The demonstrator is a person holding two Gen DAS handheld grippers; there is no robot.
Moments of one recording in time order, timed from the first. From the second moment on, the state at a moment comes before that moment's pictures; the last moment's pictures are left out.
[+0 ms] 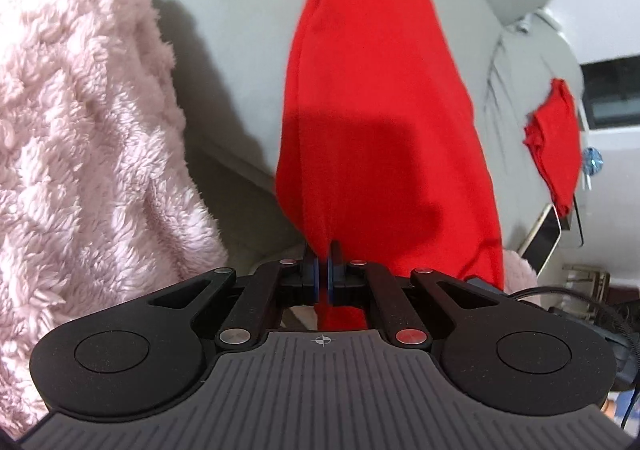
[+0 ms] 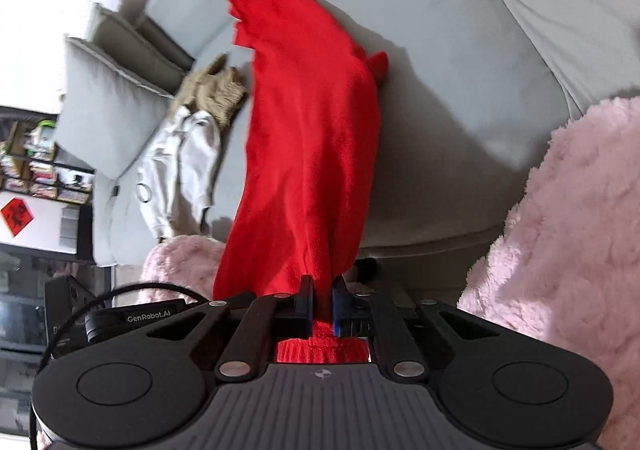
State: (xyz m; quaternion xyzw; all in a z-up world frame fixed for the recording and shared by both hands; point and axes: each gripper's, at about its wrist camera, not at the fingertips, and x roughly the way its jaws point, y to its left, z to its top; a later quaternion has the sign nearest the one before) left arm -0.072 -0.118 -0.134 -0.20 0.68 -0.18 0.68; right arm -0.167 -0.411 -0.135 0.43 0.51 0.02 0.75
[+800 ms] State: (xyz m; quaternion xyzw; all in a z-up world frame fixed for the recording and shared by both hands) left arm 0.173 -0.163 -0.138 -0.23 0.64 -0.13 0.72; right arm 0.087 -0.444 -0.140 0.40 0.49 0.00 0.78
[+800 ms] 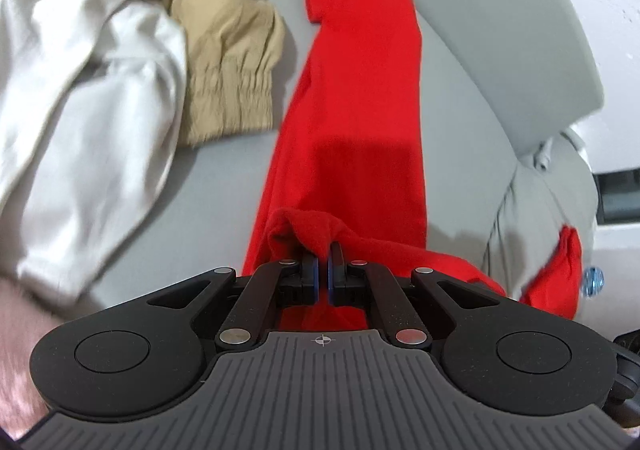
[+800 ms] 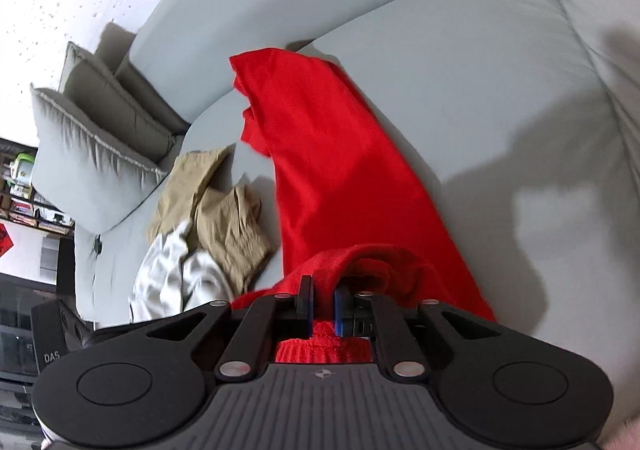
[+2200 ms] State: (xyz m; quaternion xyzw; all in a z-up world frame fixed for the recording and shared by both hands) left arm 0.131 -0.169 -0.161 -0.15 0.61 -0.22 0.74; right arm 0.019 -0.477 -0.186 0.40 0.45 0.00 0.80
